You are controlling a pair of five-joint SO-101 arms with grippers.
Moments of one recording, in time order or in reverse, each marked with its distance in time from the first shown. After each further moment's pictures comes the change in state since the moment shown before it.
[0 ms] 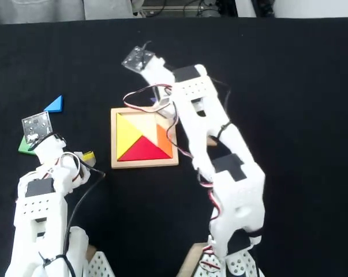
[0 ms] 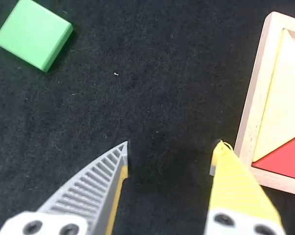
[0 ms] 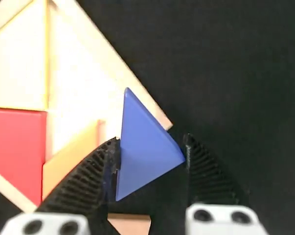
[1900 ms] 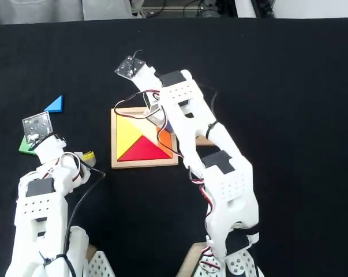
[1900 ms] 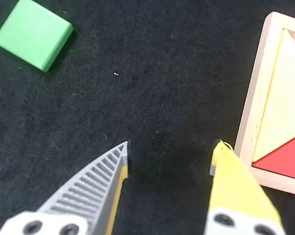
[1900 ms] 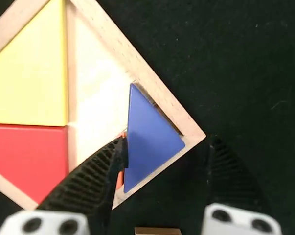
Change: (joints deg) left arm 0.0 0.0 0.0 0.0 0.0; right arm -2.9 4.7 -2.3 1.3 -8.0
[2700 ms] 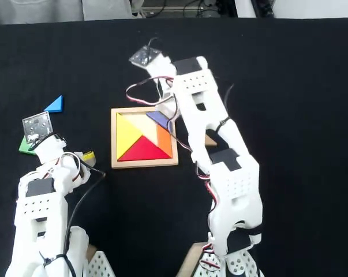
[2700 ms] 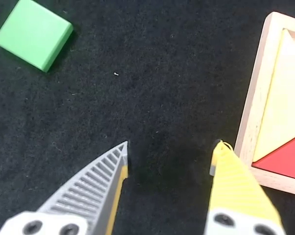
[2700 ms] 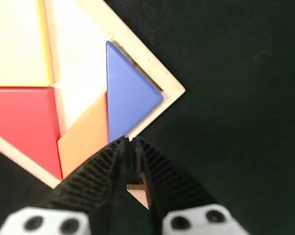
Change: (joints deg) left arm 0.0 0.0 0.0 0.0 0.0; right arm 4.7 -0.1 -5.7 10.5 0.0
